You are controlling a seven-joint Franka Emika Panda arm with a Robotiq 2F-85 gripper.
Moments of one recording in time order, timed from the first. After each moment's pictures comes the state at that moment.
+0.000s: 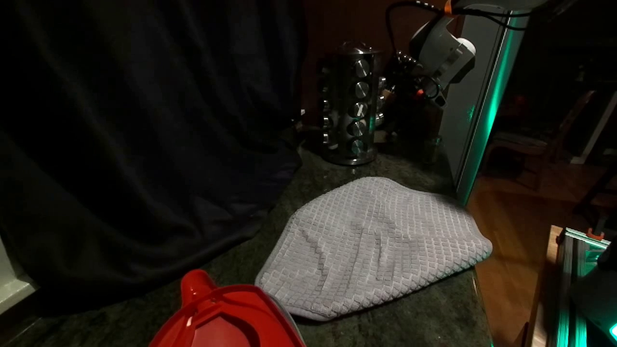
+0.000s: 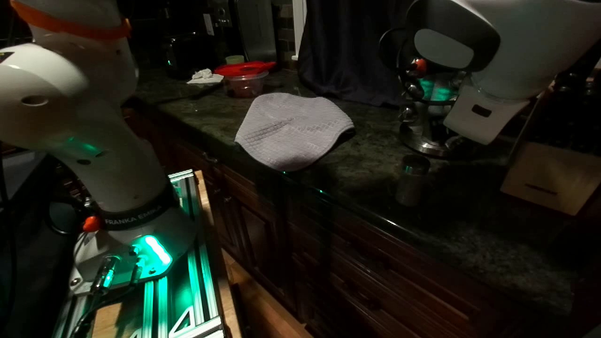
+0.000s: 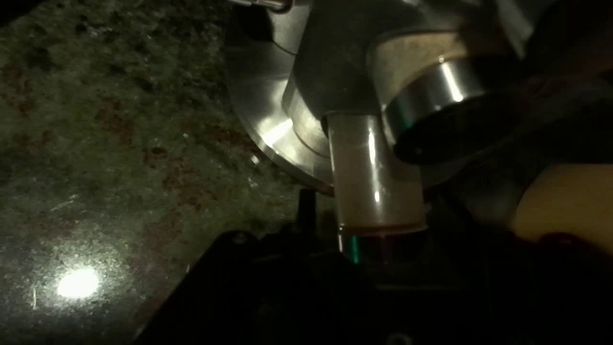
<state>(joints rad) -0.22 0.29 -0.25 -2.06 1.03 2.29 0.79</state>
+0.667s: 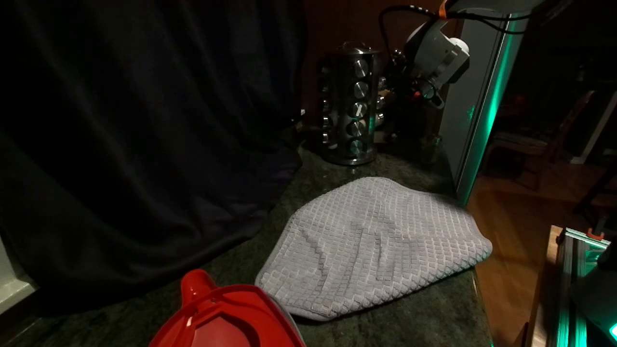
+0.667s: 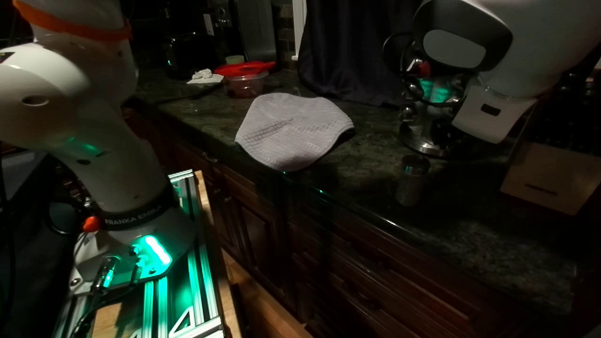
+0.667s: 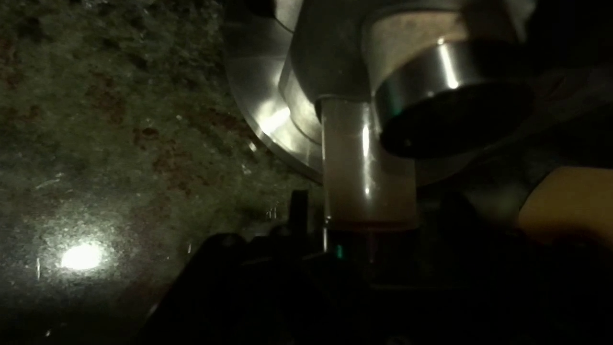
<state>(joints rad) -0.22 0.32 -0.25 -2.02 0.97 2.29 0.81</state>
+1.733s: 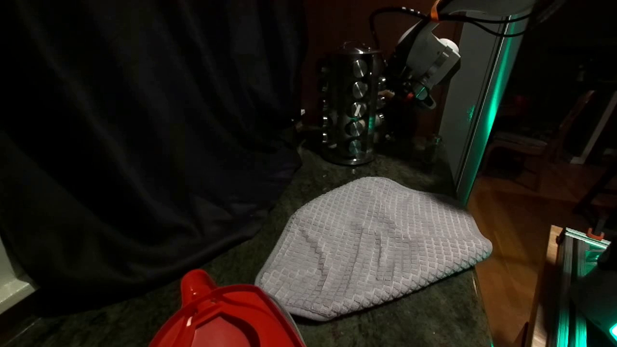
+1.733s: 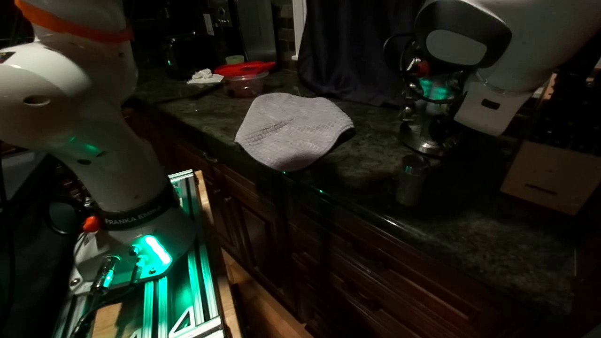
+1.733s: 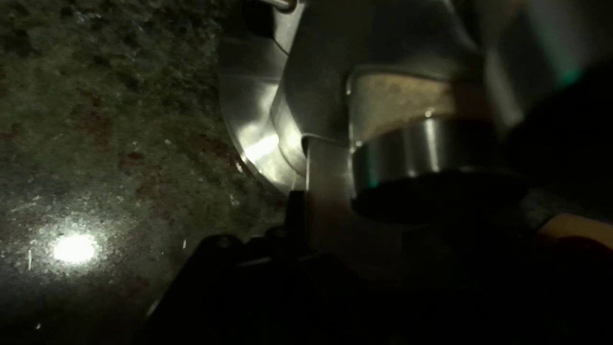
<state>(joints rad) -0.21 0.35 -0.22 -1.98 0.95 2.29 0.80</state>
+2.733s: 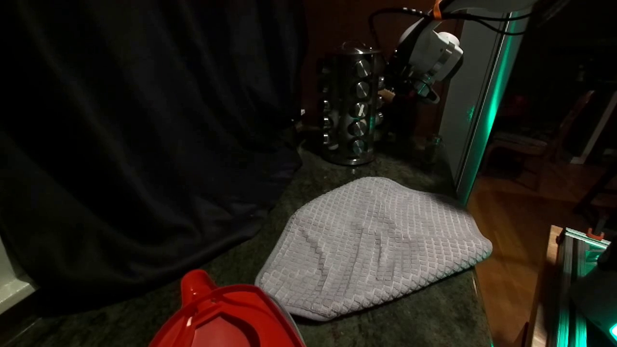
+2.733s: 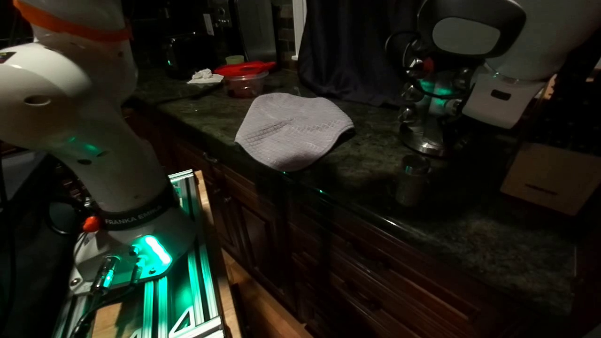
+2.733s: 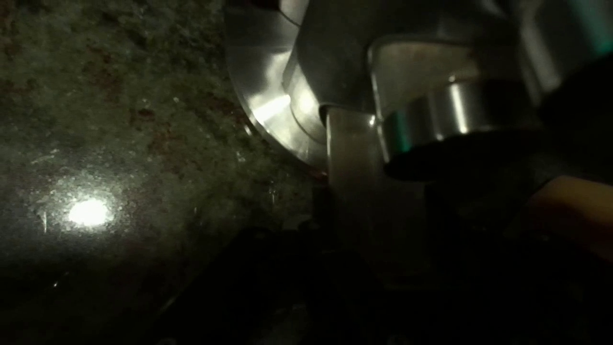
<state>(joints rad) -0.20 0.33 -0.24 -1.98 0.83 2.31 0.88</state>
